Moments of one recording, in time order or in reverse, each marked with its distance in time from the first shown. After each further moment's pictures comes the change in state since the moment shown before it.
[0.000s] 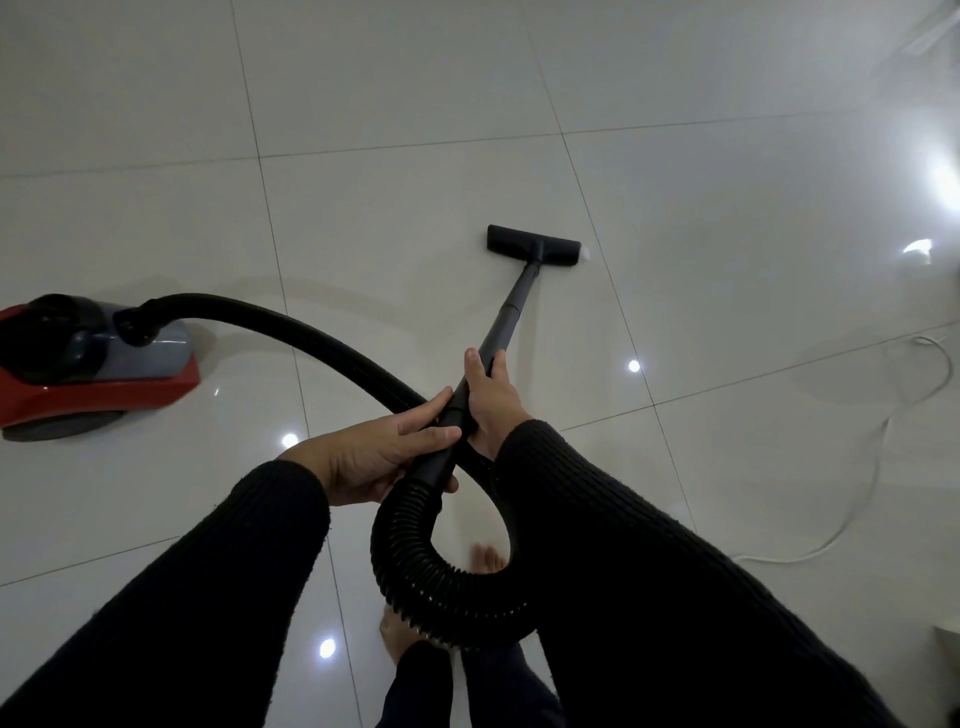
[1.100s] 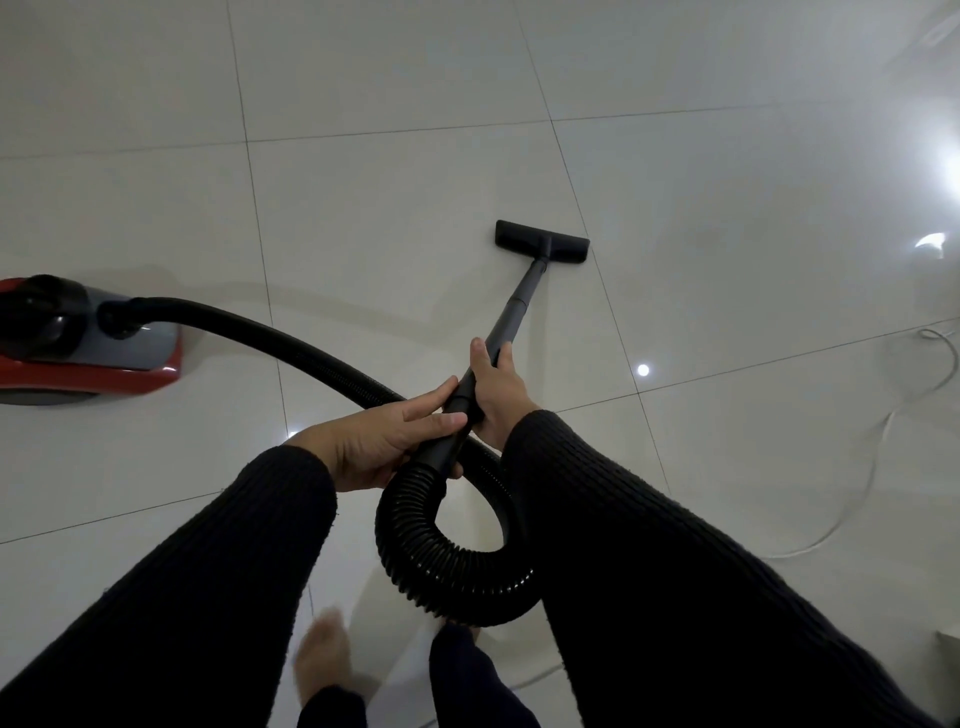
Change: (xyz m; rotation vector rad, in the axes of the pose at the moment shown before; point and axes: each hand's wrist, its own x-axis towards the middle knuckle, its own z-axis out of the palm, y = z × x) left_hand 0.034 -0.021 0.076 0.006 0.035 0.039; right_hand -0.002 0.013 -0.083 0.059 -0.074 -0.016
